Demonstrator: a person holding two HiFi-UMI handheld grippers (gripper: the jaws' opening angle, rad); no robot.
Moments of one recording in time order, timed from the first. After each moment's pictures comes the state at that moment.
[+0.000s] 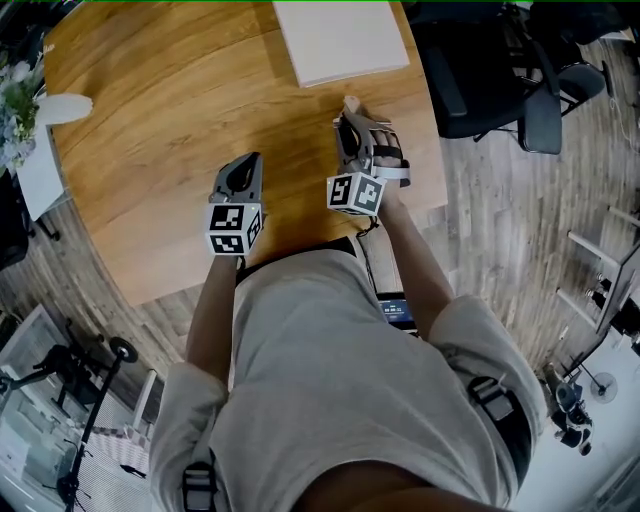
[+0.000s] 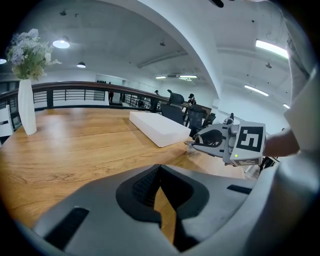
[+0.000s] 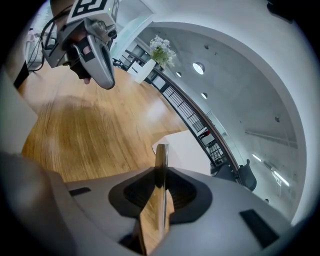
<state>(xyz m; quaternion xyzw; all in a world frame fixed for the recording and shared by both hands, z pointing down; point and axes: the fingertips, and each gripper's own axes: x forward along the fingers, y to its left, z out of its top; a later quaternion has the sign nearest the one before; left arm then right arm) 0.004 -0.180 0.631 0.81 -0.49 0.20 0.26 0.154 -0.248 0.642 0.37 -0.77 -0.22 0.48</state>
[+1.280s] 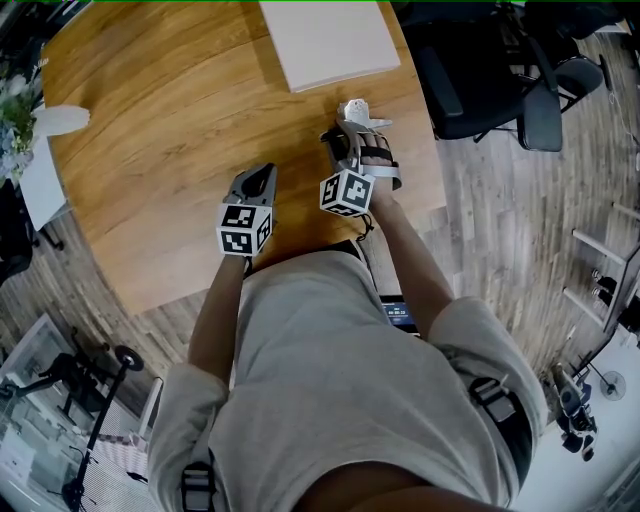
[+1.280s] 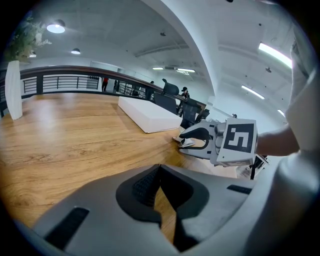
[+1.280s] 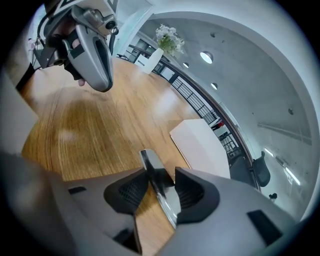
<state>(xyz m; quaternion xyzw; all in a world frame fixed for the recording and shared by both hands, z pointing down) 0.045 -0.166 0.665 0.81 -0.44 0.22 0.30 0.158 -0.237 0.691 0.32 -0.77 -0.17 0.52</state>
